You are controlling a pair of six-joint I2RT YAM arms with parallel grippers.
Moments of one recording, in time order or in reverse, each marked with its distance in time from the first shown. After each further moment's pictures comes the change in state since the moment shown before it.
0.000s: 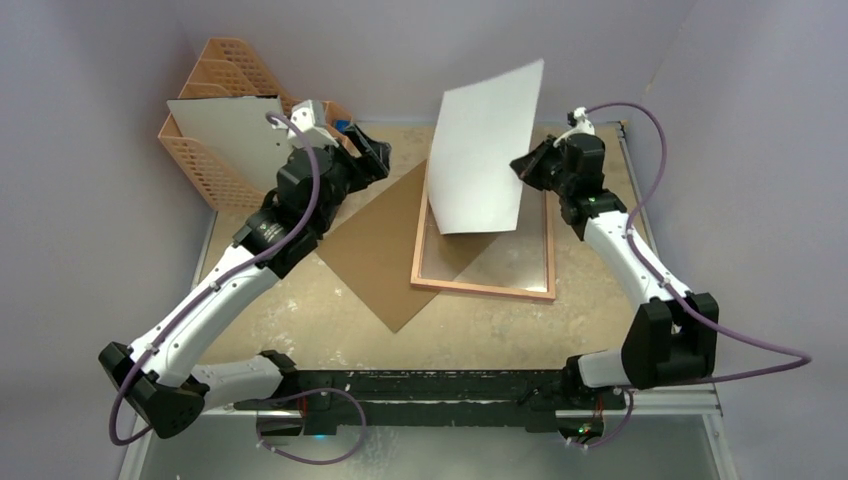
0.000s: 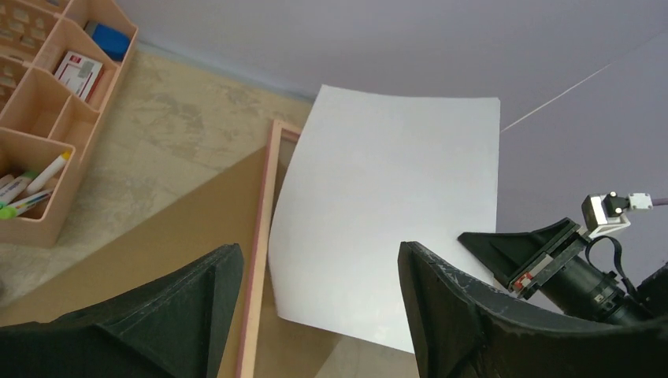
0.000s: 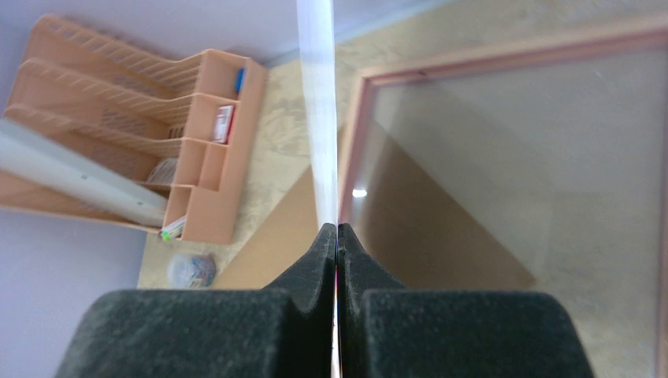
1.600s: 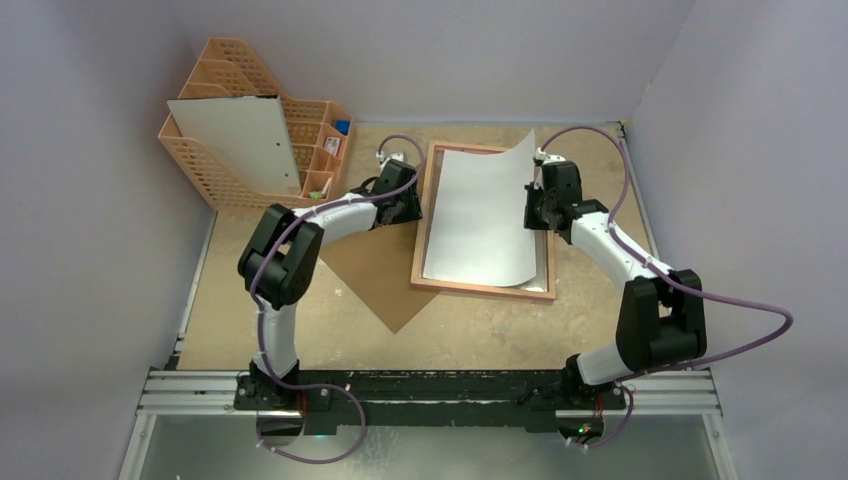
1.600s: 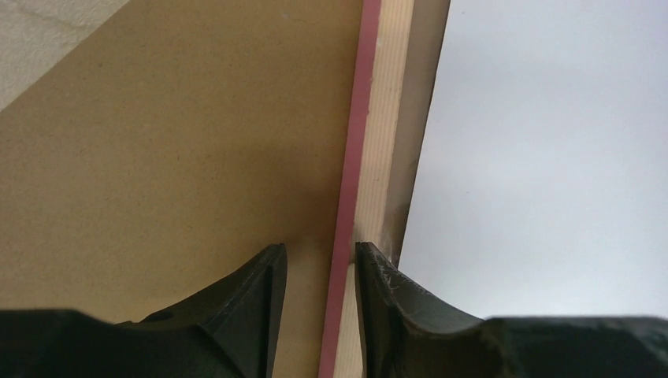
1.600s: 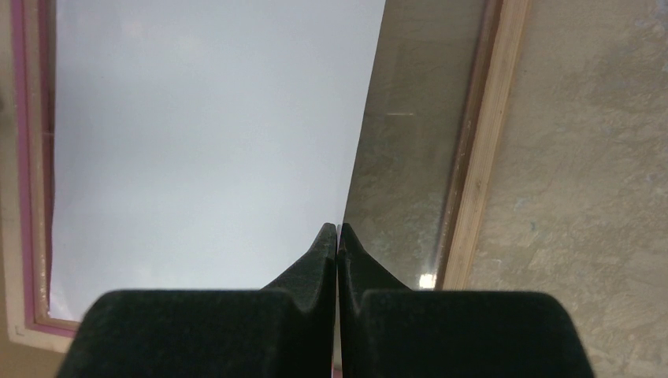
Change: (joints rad) left arm 0.109 0.835 0.064 0.114 0.315 0.013; right arm 0.038 0.086 -0.080 -0.285 0.214 -0.448
